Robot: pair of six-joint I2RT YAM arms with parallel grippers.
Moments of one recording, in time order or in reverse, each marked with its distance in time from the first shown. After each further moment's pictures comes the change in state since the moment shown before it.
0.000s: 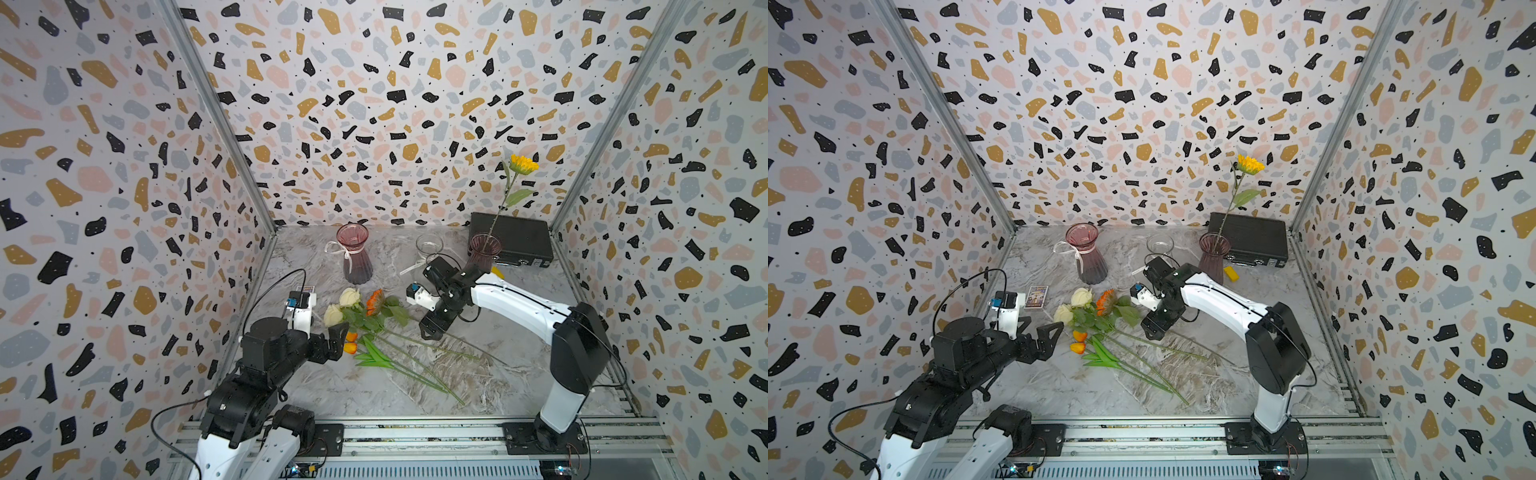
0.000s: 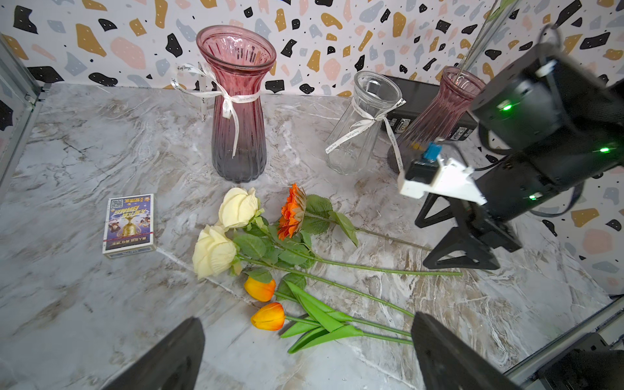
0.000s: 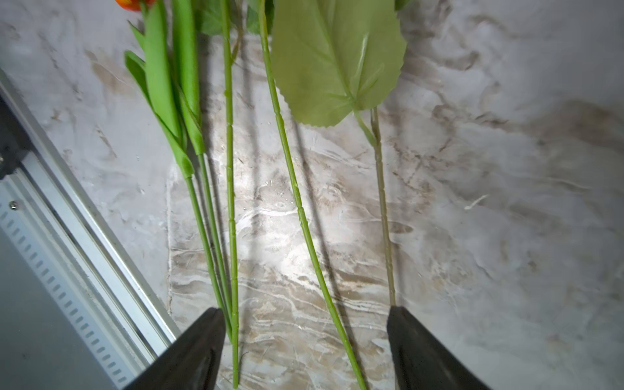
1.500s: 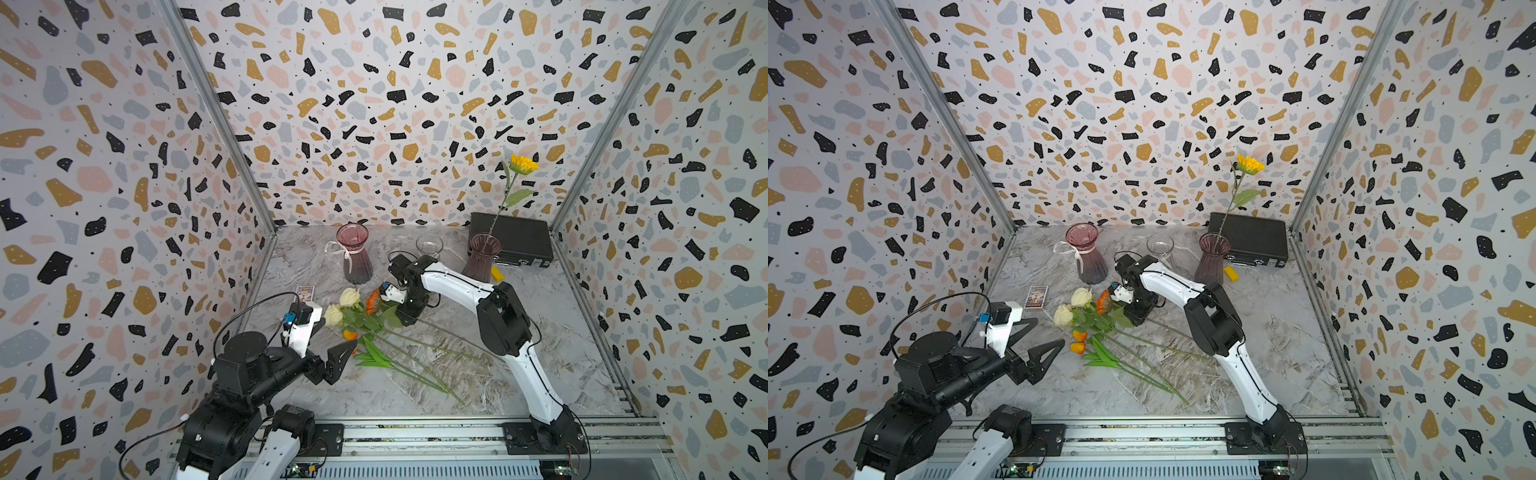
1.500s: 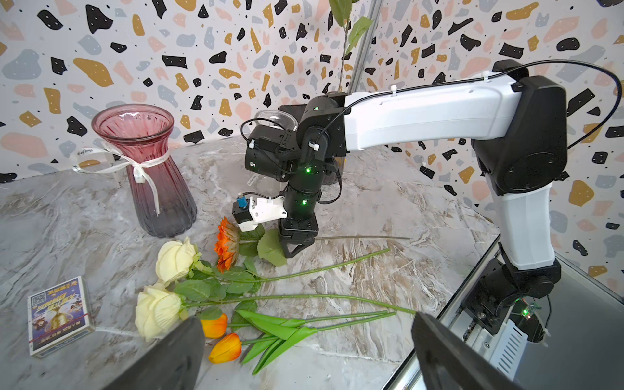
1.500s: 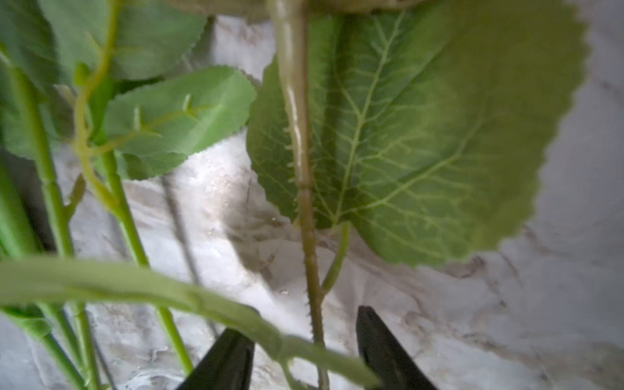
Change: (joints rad) left arm 0.000 -0.073 0.098 -0.040 0.272 0.150; right arm 0.029 0.521 0.560 -0.128 0.105 -0.072
